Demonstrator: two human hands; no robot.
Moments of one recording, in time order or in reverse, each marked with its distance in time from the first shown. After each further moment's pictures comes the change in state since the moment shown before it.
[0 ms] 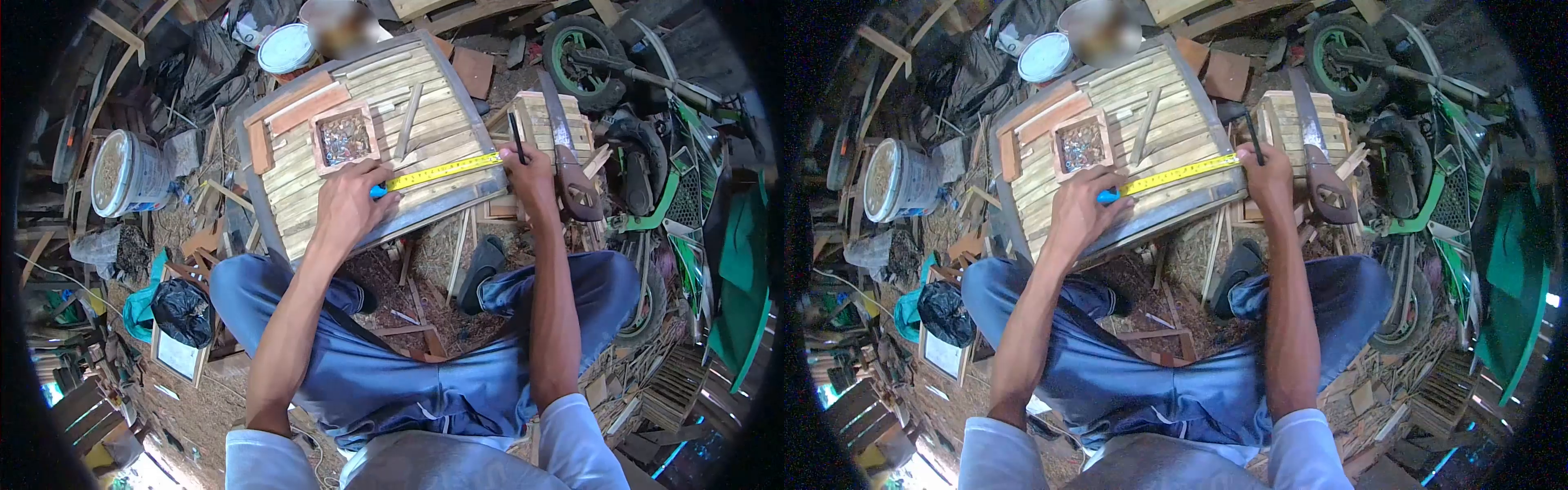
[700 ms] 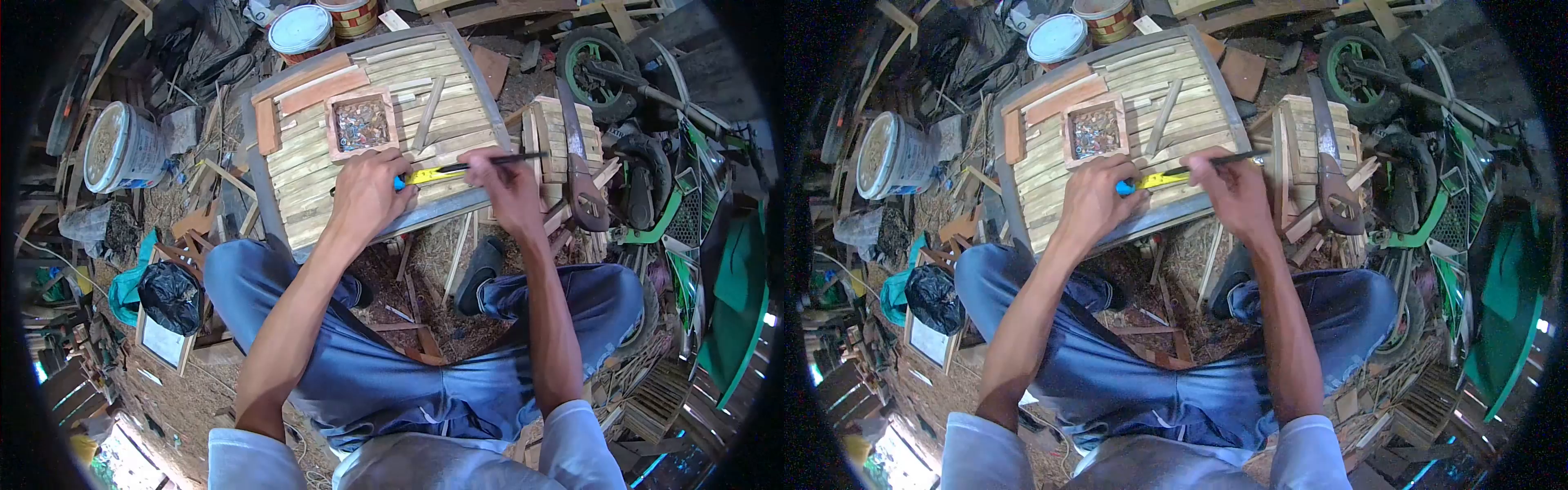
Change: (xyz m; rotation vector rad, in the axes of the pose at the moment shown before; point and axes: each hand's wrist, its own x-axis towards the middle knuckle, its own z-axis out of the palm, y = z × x) left_hand 0.005 -0.002 0.003 -0.008 -0.016 -0.007; right_hand -0.060 -0.073 0.041 0.197 -0.322 -0.224
